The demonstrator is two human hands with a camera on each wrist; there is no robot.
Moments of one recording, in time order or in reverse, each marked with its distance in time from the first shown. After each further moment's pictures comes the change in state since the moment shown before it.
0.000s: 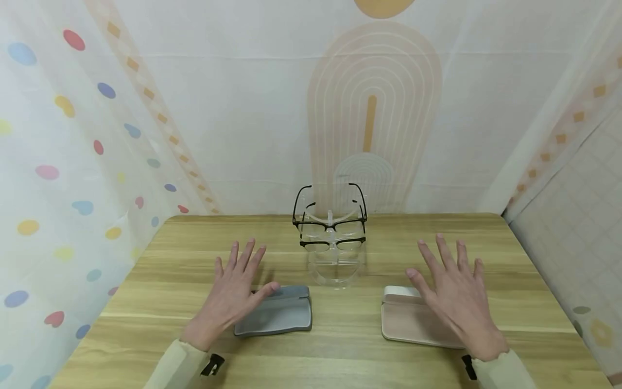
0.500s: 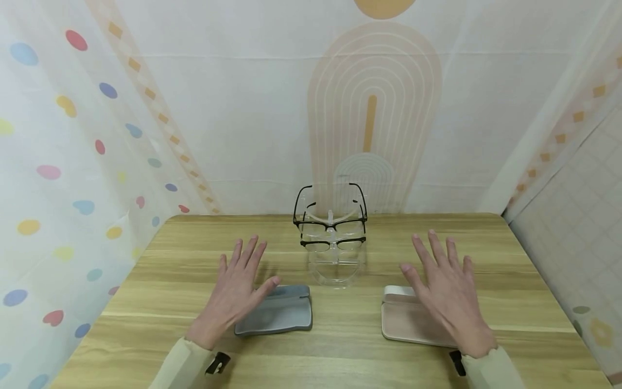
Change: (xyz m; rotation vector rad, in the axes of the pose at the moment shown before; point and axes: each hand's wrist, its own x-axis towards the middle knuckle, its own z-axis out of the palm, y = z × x) left_hand 0.003 0.008 -0.002 -0.063 0.061 -0.002; right_hand 0.006 -0.015 0.000 0.090 0.030 -0.006
